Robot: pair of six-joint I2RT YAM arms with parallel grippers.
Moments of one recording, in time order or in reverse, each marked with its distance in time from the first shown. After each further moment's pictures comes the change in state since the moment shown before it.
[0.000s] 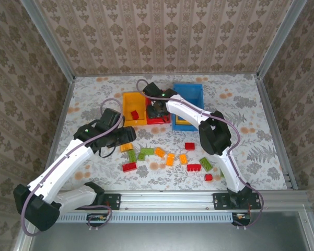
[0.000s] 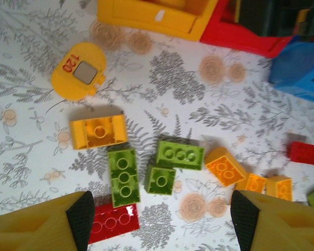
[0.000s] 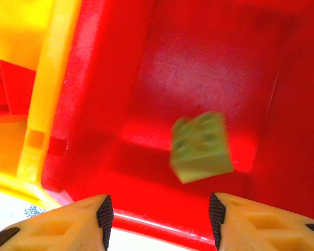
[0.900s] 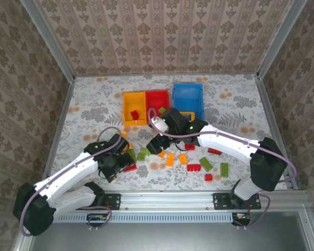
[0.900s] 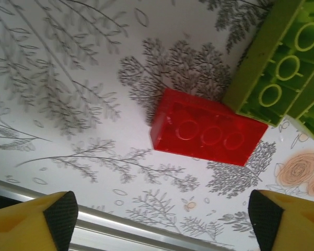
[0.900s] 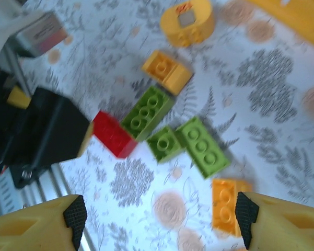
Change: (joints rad) left arm -0.109 -0.046 -0.356 -0.060 0.123 -0.523; right arm 0.150 -0.762 -0.912 0.422 -0.465 -0.243
